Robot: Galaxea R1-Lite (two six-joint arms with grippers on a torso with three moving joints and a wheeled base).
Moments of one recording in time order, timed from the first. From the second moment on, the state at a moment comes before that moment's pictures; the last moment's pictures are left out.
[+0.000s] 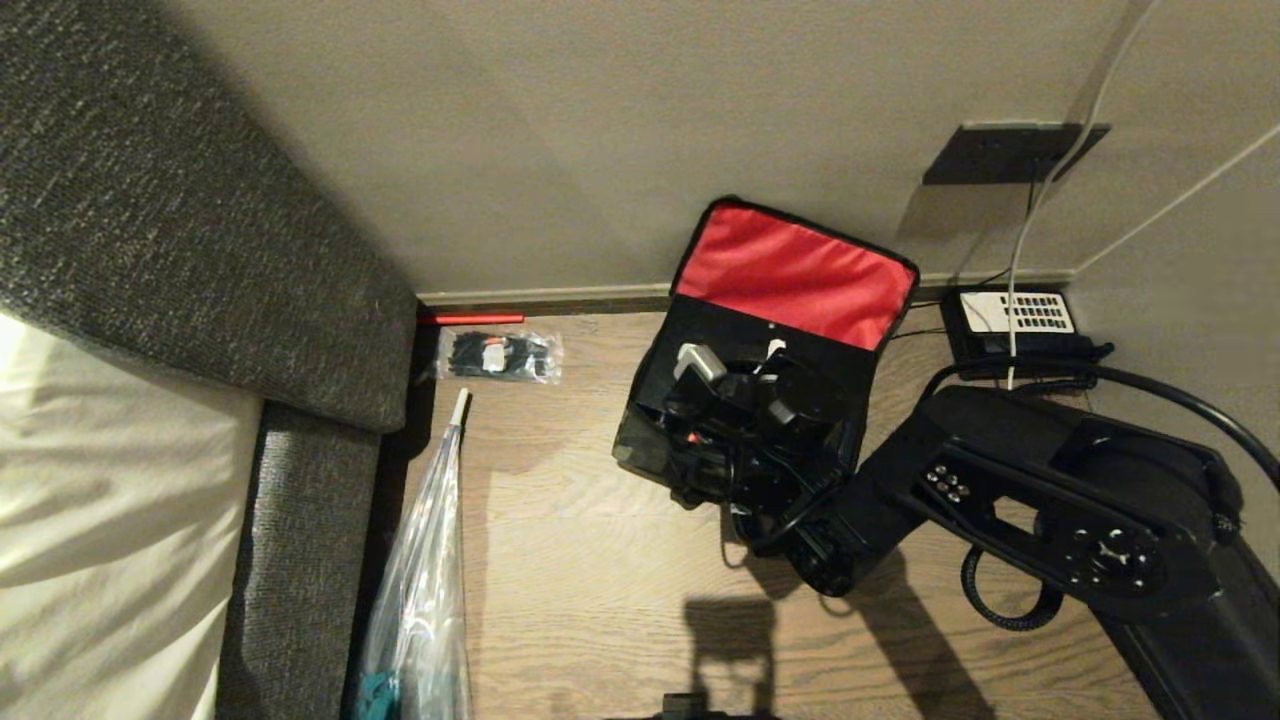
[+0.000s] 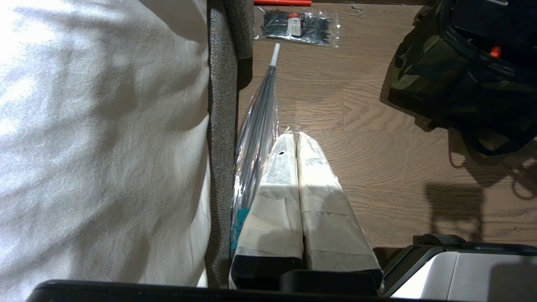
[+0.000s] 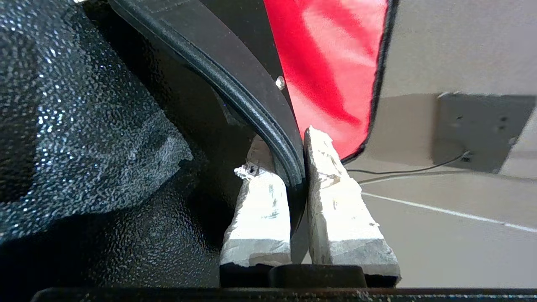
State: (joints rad) left arm 0.00 0.00 0.00 0.01 0.01 0.00; right arm 0.64 2.45 -1.30 -1.52 -0.84 -1.37
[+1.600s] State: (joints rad) left arm 0.00 0.00 0.00 0.01 0.01 0.00; right arm 0.61 2.42 -1.37 -1.47 -0.83 -1.34
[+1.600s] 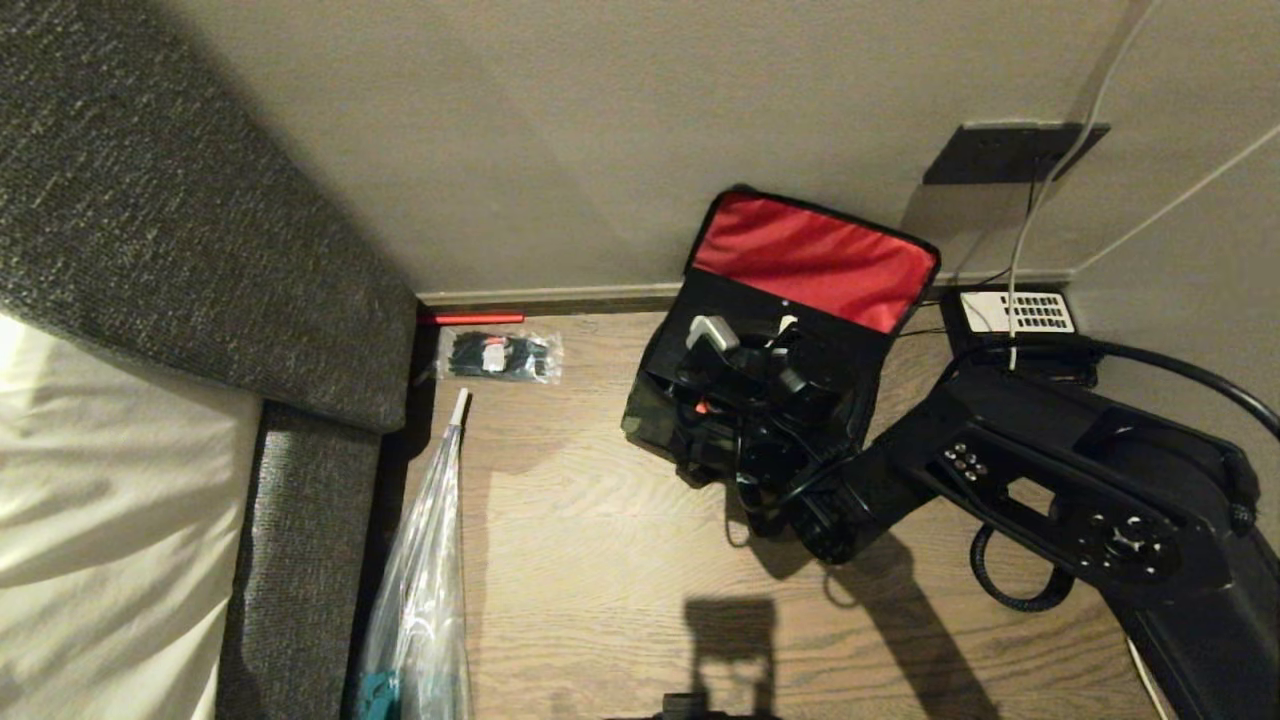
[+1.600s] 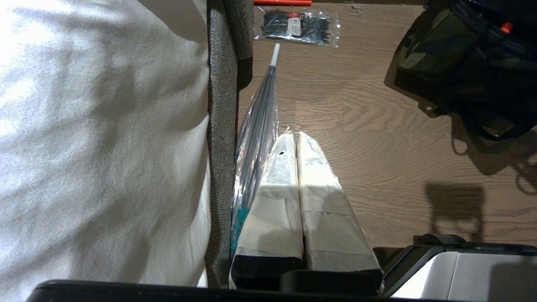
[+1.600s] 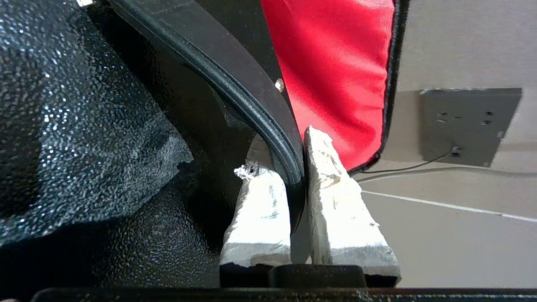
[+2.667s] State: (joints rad) left arm 0.00 0.00 0.00 0.01 0.01 0.00; right arm 0.61 2.69 -1.53 -1.48 -0.83 -1.27
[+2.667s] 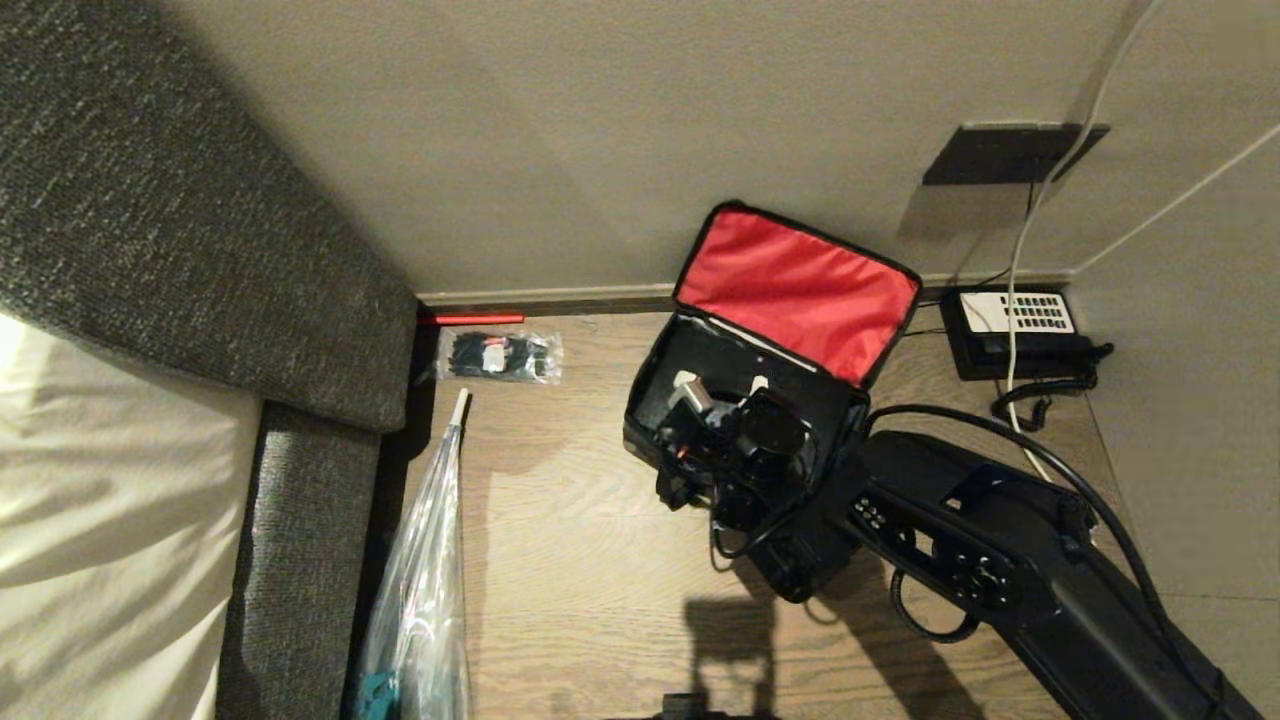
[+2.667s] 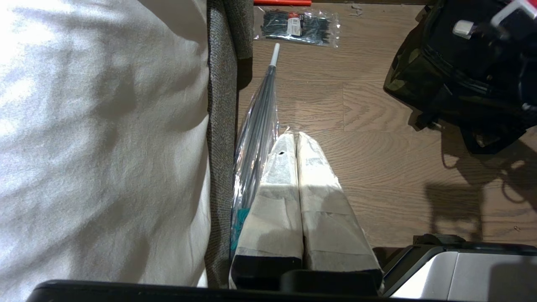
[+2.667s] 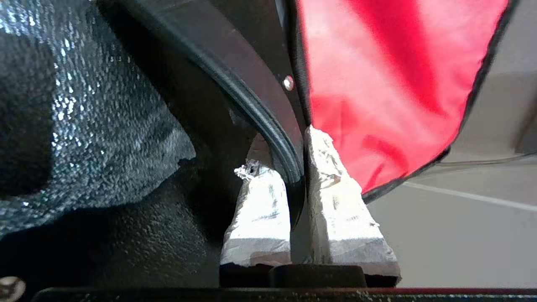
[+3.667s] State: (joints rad) left arm 0.00 0.00 0.00 0.01 0.01 0.00; right arm 0.60 2.65 -1.54 -1.47 -0.81 -1.27
